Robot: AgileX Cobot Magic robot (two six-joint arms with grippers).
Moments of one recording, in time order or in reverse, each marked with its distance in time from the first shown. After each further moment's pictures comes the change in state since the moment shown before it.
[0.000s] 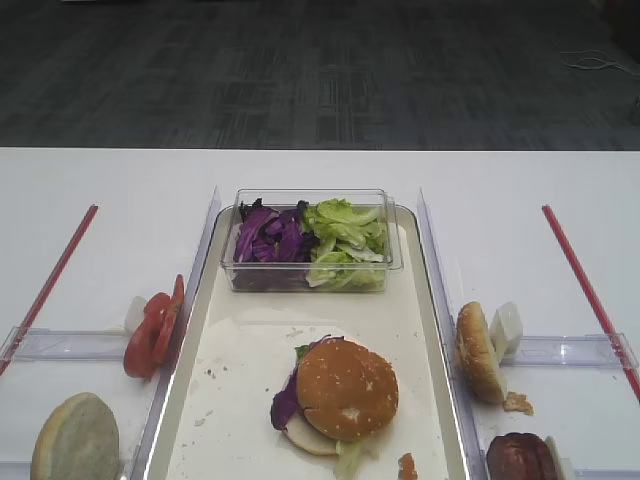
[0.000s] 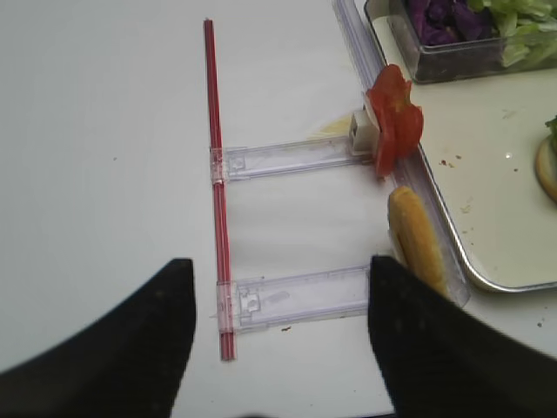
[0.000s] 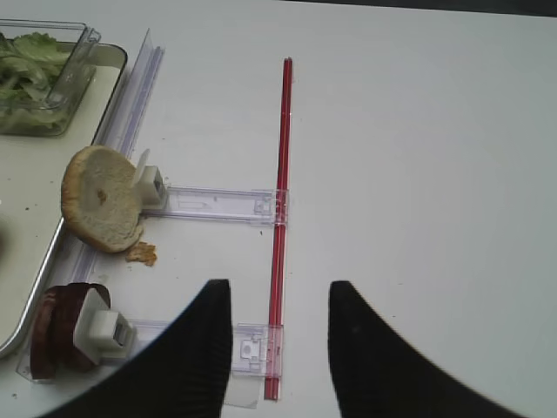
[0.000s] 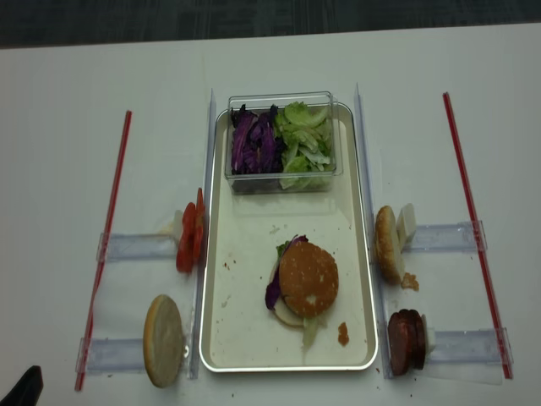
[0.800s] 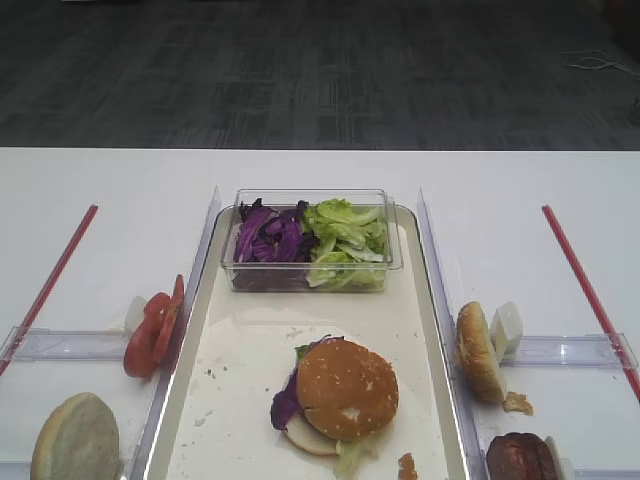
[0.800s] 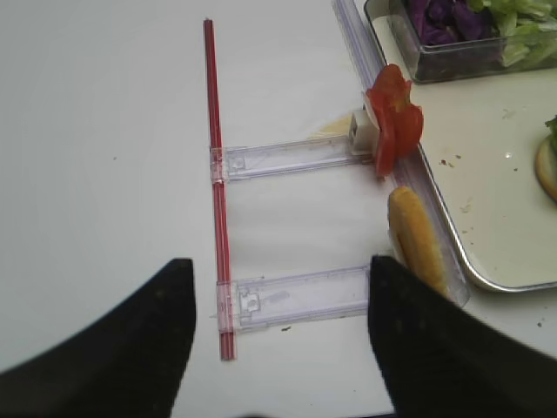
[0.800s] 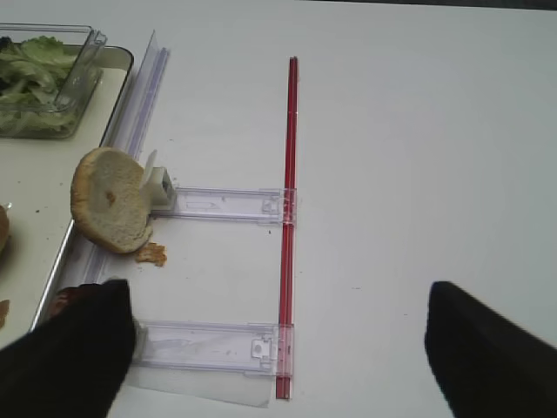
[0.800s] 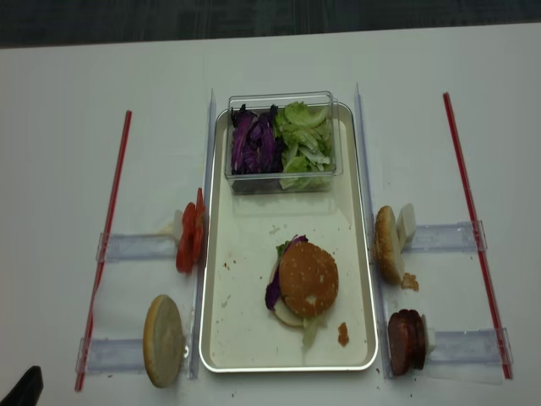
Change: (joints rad) left arm 0.000 0.000 0.000 0.000 0.000 0.000; right arm 0.002 0.000 0.002 0.012 -0.001 0.011
